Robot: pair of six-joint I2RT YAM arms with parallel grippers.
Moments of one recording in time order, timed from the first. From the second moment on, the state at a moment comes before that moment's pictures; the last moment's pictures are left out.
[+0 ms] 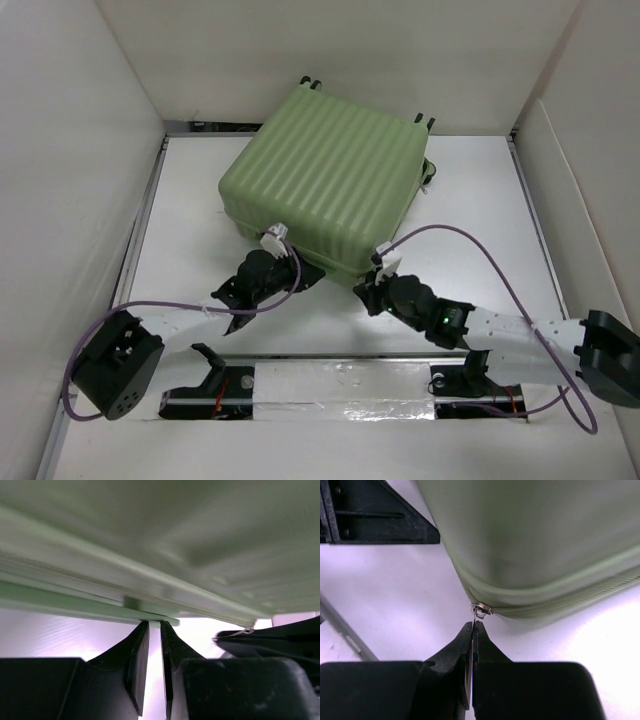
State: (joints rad) left arm -0.66 1.14 0.31 0.46 0.14 -0.86; right arm 1.05 1.01 0.38 0.26 0.22 0.38
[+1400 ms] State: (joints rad) left arm 0.07 1.74 1.45 -0.04 0.05 -0.79; right arm 1.29 0.80 0.52 -0.07 0.53 0.61
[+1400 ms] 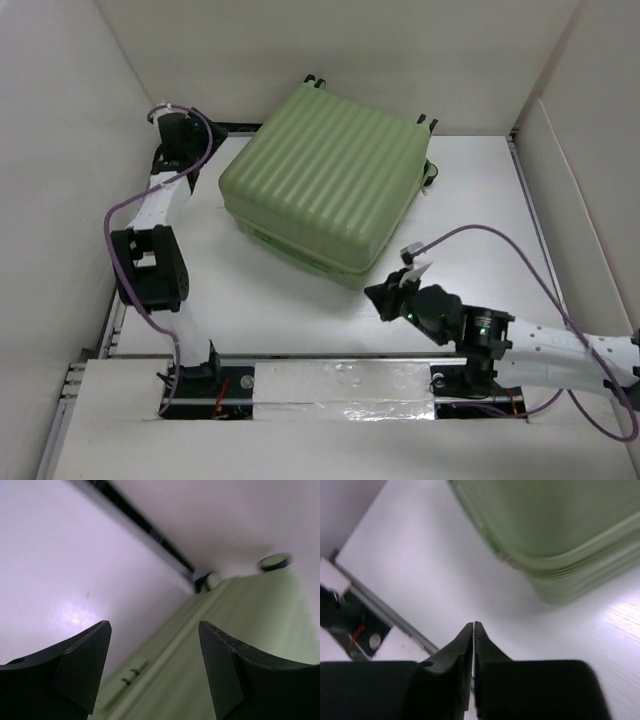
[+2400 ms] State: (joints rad) left arm -0.15 1.46 0.71 0.28 -0.10 -0.90; right arm 0.21 1.53 0.93 0.10 0.10 0.31
